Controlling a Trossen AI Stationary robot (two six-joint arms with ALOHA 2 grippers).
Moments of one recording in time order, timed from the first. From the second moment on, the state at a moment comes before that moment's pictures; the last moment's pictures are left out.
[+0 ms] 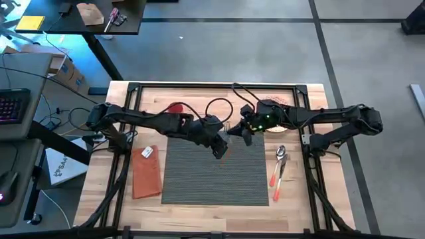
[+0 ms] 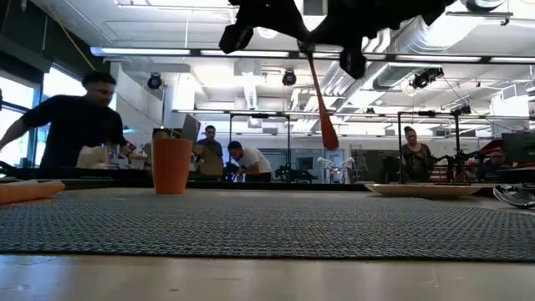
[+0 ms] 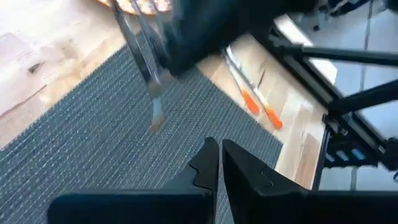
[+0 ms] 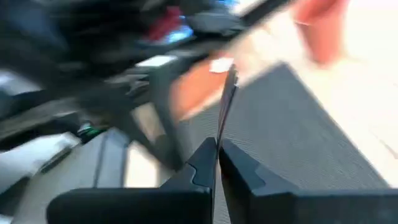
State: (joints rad) left arm -0.10 1.71 1.49 -0.54 -0.11 -0.75; right arm -0.10 1.29 0.91 -0.13 -0.19 0.61
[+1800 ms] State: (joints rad) left arm -0.02 1.71 1.49 -0.75 0.08 -0.29; right arm 0.19 1.25 0.59 -0.83 -0.22 1.93
